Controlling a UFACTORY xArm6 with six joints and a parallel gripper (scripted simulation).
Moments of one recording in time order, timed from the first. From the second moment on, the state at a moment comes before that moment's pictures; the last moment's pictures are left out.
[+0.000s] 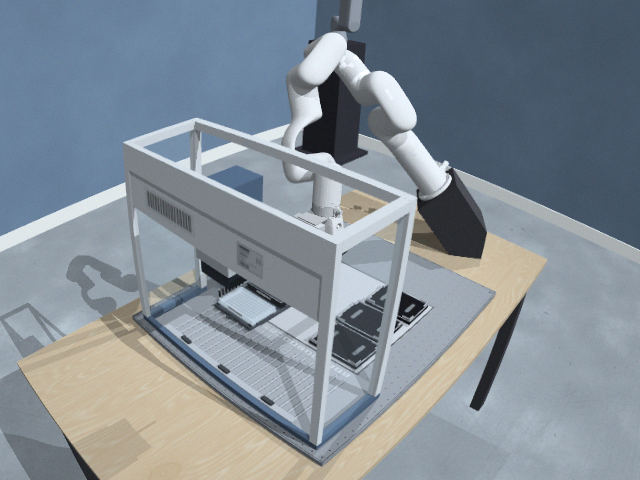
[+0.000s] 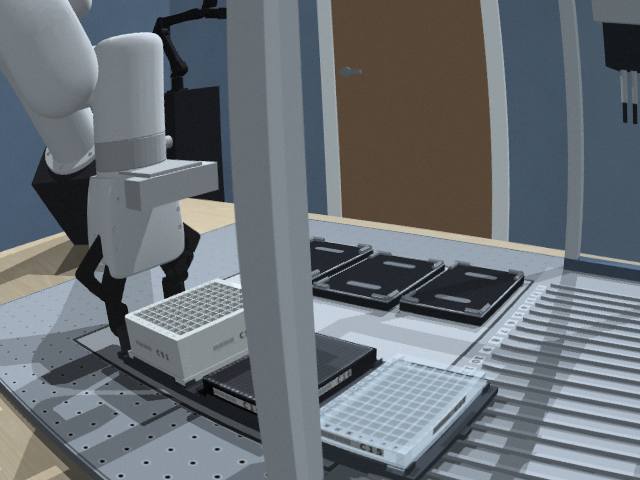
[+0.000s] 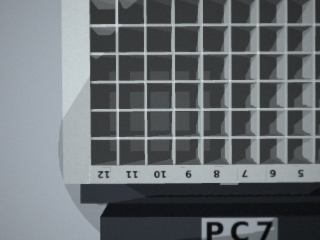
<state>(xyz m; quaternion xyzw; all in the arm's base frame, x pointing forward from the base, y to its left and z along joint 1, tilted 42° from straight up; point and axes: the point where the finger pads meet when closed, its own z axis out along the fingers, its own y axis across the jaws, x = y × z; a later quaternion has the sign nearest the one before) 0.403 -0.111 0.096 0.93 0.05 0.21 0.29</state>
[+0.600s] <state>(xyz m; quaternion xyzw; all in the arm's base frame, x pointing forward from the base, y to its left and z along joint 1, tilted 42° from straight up) 0.418 -0.108 0.101 0.93 0.05 0.21 0.29</state>
